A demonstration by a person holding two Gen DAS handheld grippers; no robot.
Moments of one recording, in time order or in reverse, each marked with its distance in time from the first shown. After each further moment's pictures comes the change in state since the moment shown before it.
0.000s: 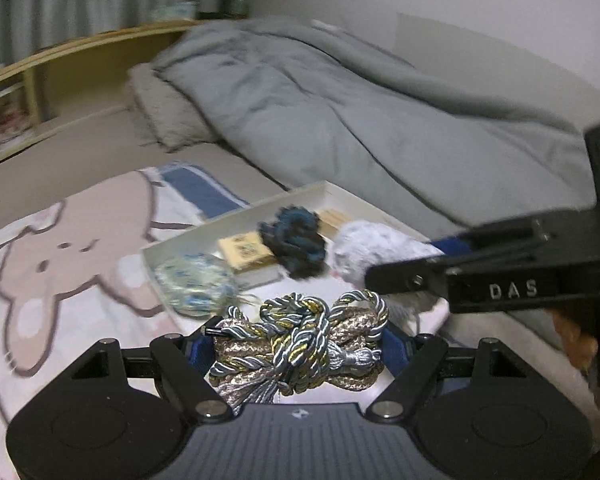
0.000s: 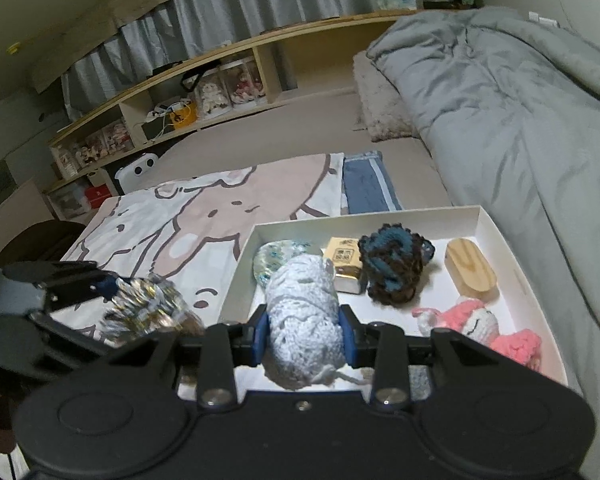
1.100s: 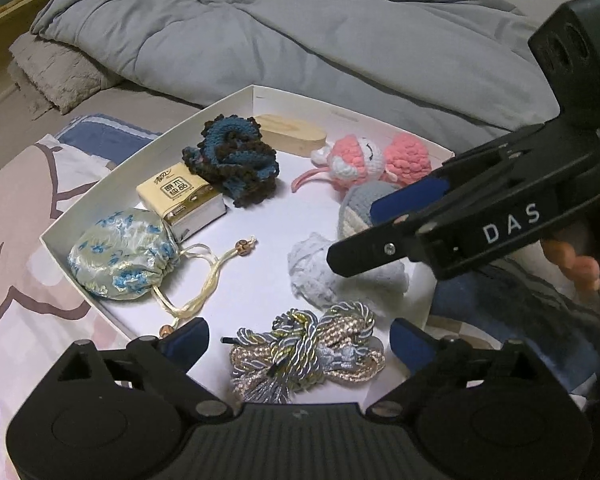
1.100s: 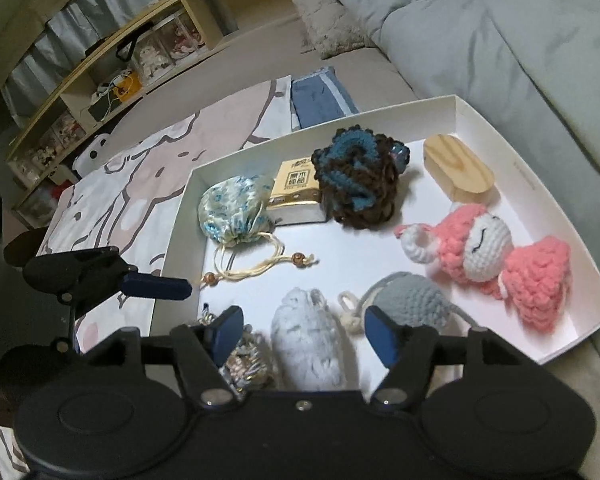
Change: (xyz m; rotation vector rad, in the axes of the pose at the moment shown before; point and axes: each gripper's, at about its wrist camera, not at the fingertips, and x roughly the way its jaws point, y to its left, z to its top) left arm 0.078 0.018 -0.005 0.234 0.250 -0.197; right arm 0.060 -0.033 -0.017 0.194 0.183 -0.045
